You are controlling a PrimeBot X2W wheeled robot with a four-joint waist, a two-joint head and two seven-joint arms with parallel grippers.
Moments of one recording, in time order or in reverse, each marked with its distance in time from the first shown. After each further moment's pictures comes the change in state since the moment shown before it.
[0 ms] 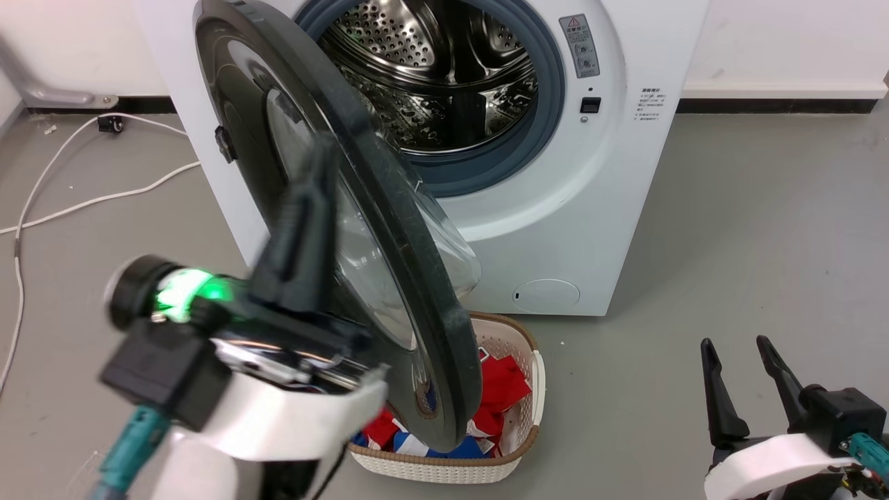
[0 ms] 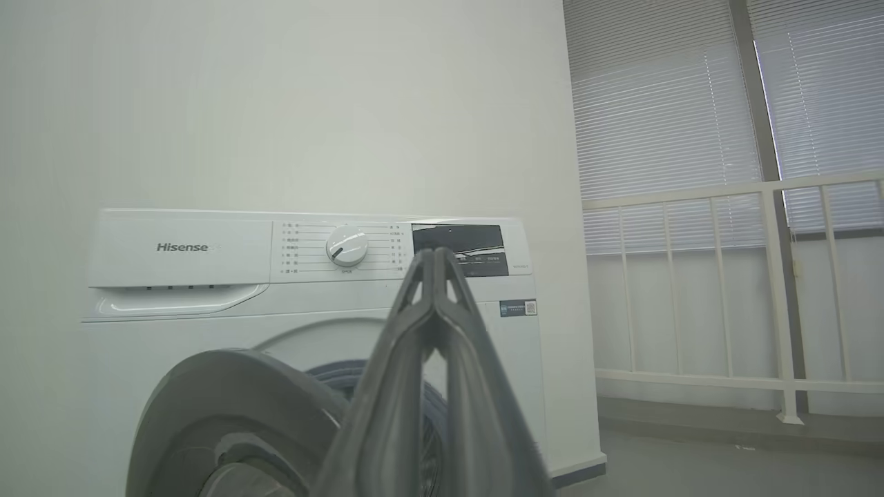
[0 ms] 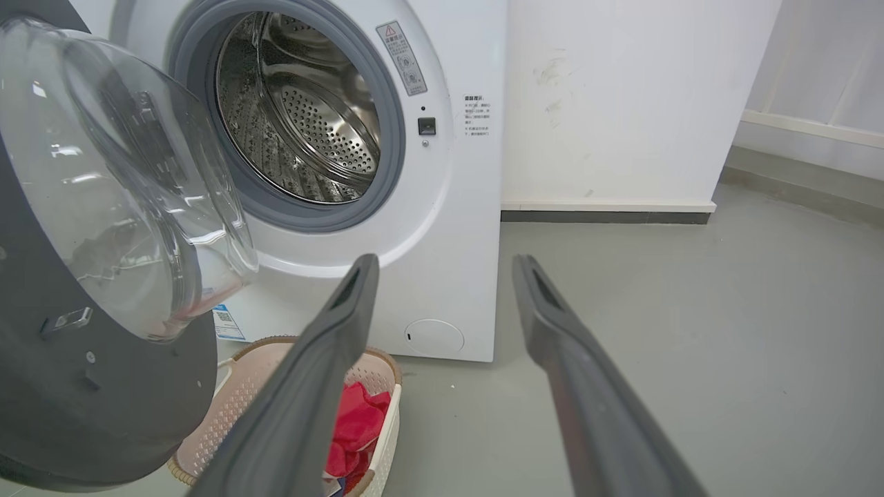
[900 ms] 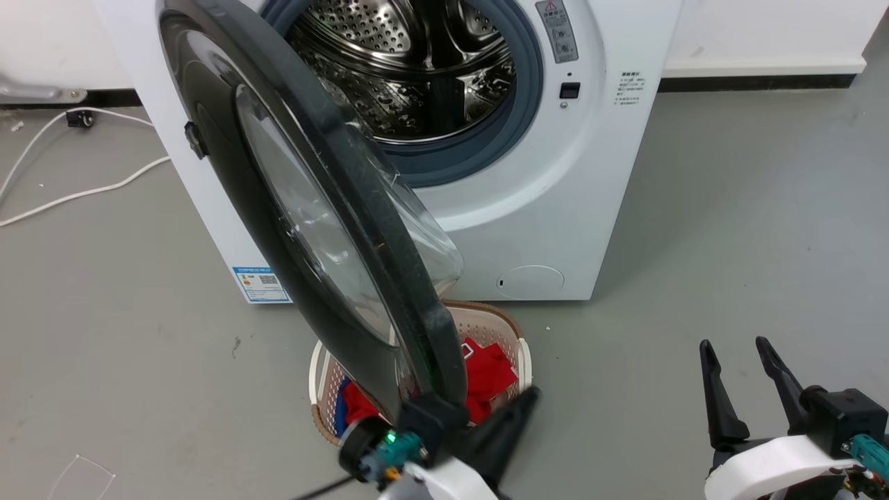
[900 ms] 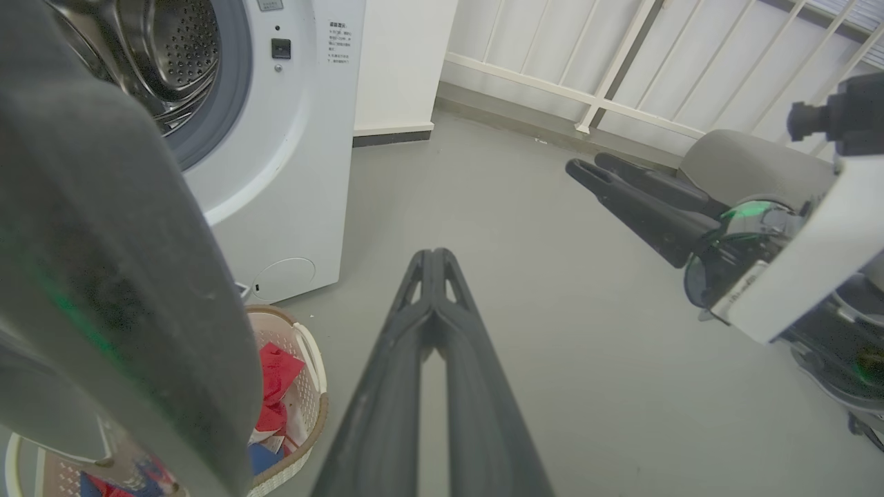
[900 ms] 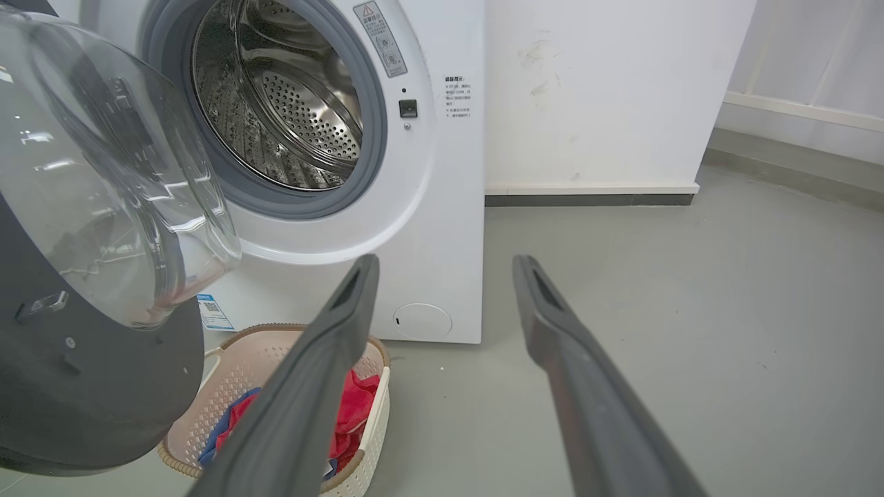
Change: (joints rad) left arm 0.167 -0.032 -0.411 0.345 -0.157 -0.022 0.247; right arm 0.018 0.000 0.001 -0.036 0.004 0.000 0.030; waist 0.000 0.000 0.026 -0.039
